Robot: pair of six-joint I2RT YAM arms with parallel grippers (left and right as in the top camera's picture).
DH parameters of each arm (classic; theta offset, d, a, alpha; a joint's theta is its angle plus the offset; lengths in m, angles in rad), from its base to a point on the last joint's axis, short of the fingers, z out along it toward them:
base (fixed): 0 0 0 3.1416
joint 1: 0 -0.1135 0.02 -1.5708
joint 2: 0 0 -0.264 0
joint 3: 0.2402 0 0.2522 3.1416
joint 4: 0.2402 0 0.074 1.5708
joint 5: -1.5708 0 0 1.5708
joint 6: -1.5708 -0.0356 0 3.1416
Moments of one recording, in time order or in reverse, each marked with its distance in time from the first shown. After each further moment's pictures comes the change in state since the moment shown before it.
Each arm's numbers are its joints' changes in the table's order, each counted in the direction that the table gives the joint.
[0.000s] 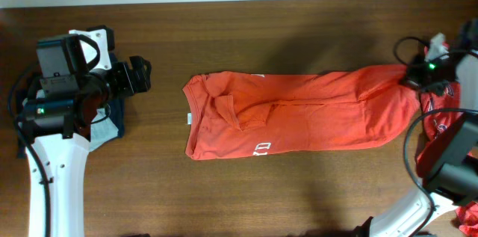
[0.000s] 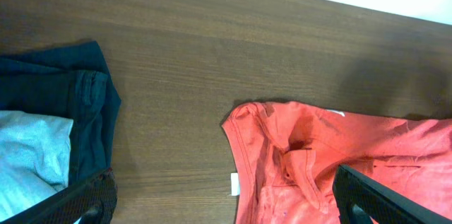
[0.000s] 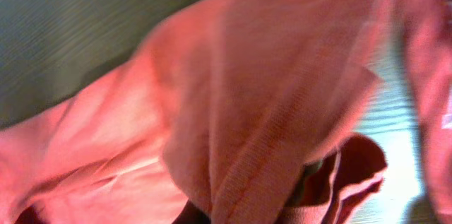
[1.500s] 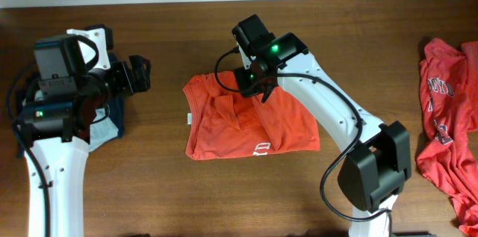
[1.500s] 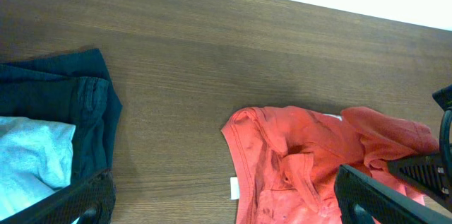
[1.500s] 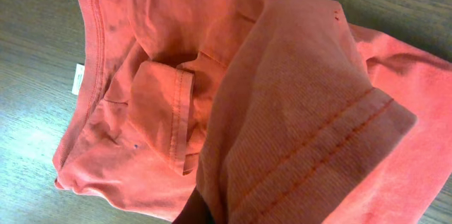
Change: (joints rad) left arm 0.000 0.015 0.000 -0.010 0.000 0.000; right arm -1.015 0.007 0.119 0.003 -0.261 -0.228
